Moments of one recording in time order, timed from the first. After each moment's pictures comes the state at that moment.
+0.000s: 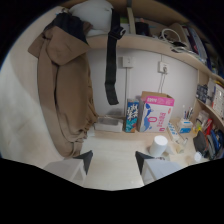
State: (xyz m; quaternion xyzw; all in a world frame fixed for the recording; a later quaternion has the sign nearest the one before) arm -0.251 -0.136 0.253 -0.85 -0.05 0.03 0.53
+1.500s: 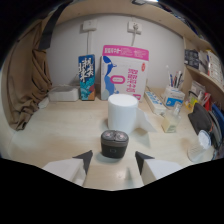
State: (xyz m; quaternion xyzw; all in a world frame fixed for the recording) arm -0.040 -0.062 0.037 -0.88 -0.01 -0.02 0.47
